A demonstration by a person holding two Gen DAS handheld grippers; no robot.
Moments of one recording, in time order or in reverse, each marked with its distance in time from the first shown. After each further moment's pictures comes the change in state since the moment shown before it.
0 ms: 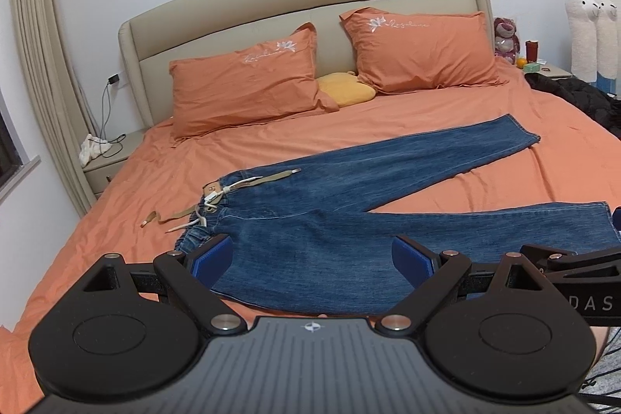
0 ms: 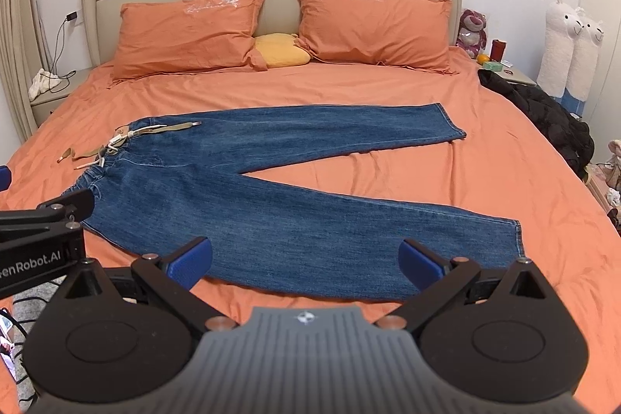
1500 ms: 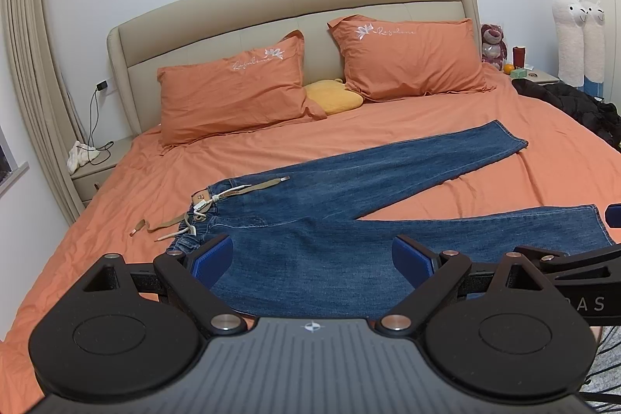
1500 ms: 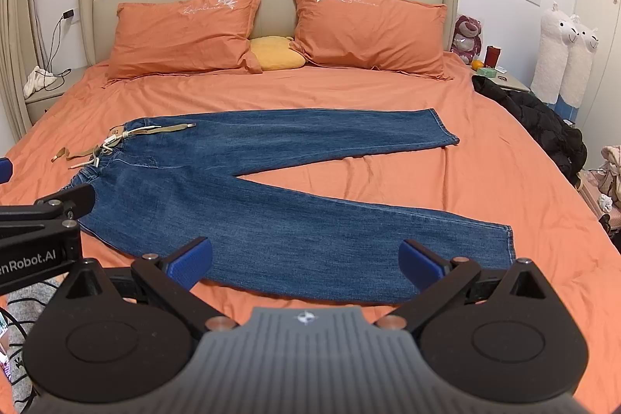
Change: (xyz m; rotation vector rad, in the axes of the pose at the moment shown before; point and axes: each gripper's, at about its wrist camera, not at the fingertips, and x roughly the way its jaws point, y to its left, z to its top) left arm -0.003 -0.003 -0.001 0.008 -0.028 -0.037; right arm -0.006 0.007 0.001 -0.018 -0.011 -0.028
